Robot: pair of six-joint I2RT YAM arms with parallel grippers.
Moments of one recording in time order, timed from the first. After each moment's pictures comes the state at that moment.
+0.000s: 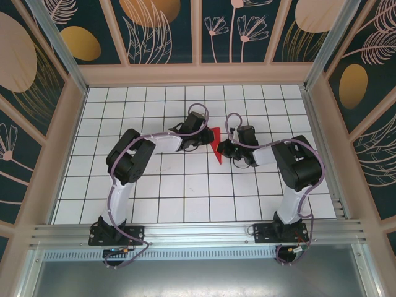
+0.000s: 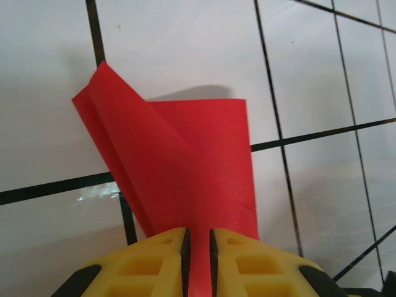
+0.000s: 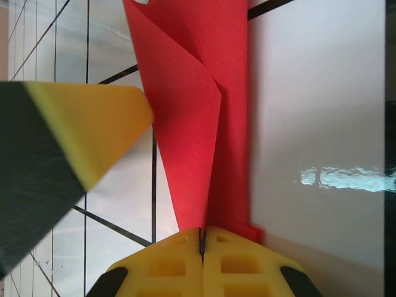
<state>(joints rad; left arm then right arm) -0.66 2.16 1.36 0.04 0.19 -0.74 0.39 1.83 0.72 0.37 -0.46 0.71</state>
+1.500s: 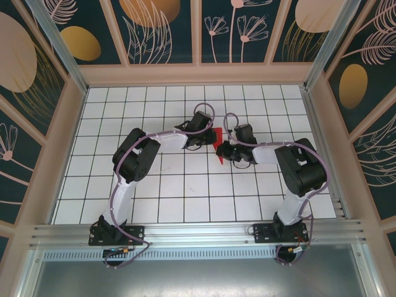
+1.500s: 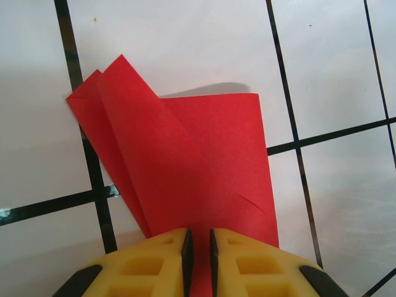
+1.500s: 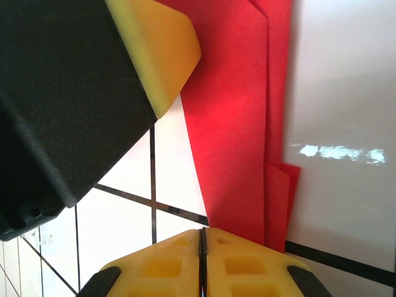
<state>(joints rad) -0.69 2.23 1.48 -0.09 0.14 -0.69 0.42 1.77 0.77 0.13 -0.45 0.65</state>
